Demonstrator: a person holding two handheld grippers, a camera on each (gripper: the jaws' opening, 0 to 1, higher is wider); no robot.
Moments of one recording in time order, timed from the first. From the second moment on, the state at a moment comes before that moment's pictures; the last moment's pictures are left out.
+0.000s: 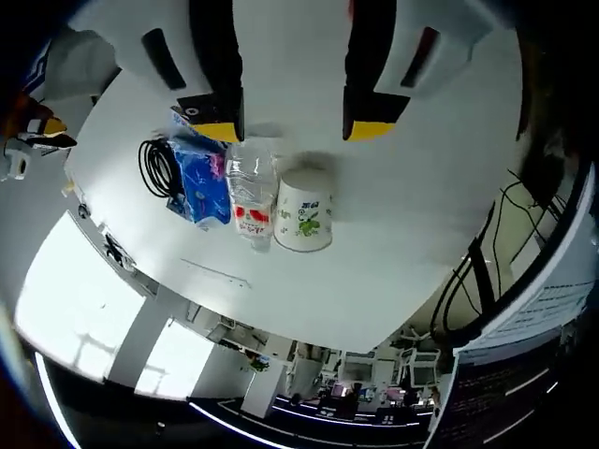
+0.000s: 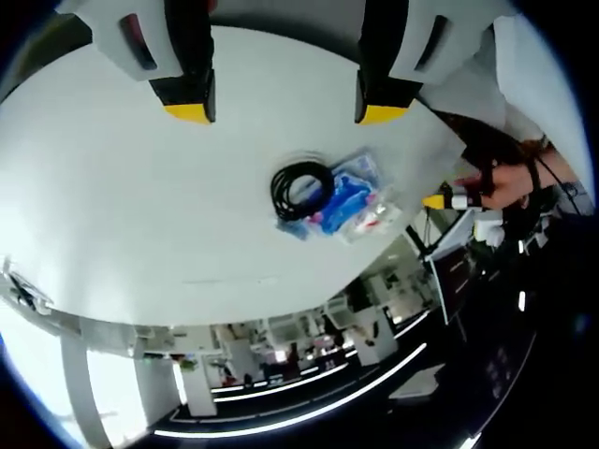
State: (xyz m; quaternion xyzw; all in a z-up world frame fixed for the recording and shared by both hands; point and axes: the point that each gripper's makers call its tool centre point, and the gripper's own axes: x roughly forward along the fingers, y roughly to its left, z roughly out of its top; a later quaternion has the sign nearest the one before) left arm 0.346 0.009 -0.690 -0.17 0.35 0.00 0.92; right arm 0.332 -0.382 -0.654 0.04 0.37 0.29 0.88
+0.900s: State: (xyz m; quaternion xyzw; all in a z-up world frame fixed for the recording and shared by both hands) left arm 0.407 0.017 -0.717 -0.27 0.35 0.02 0.90; right arm 0.320 -0.391 -0.660 0.05 0.38 0.27 0.89
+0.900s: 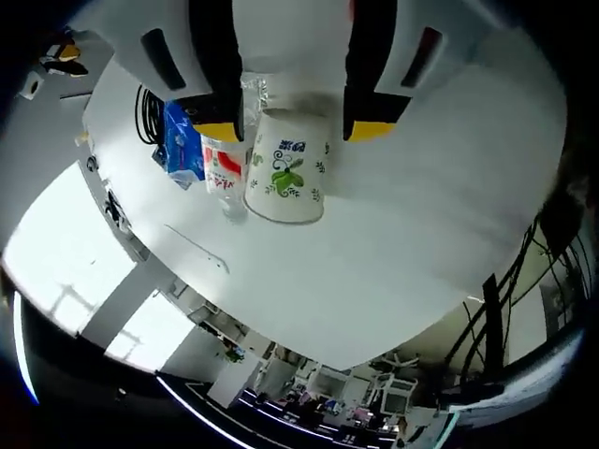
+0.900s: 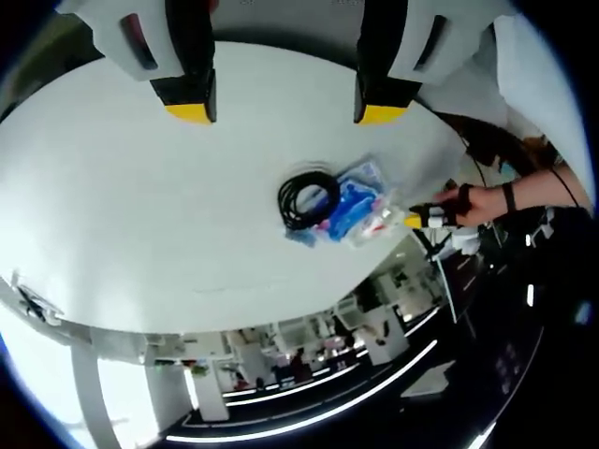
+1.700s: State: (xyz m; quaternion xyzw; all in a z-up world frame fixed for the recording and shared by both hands) left arm 0.415 0.006 -0.733 -0.25 0.37 0.03 0.90; right arm 0.340 -0.404 -0.649 0.05 0.37 0.28 0.89
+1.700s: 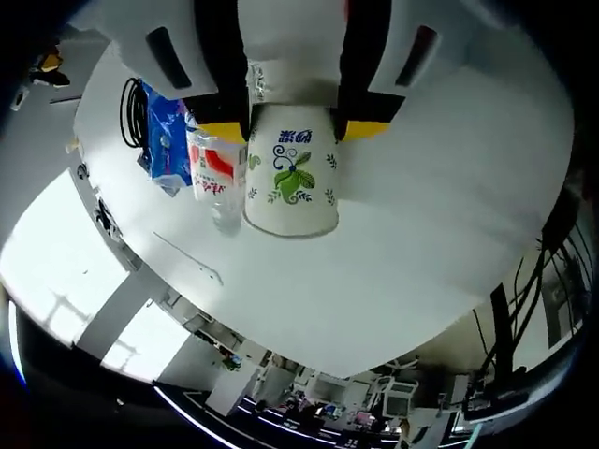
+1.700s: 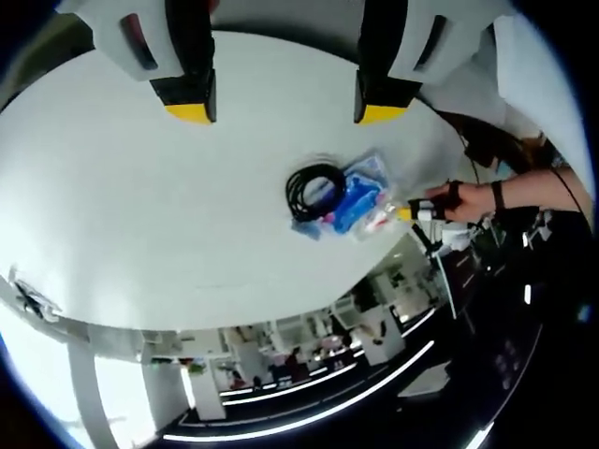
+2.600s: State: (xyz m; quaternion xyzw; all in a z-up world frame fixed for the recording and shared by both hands) left arm 0.323 -0.001 -0.718 -0.25 0.34 0.08 0.90; right arm 0.346 -0.381 -0.653 0.05 0.37 0.33 0.87
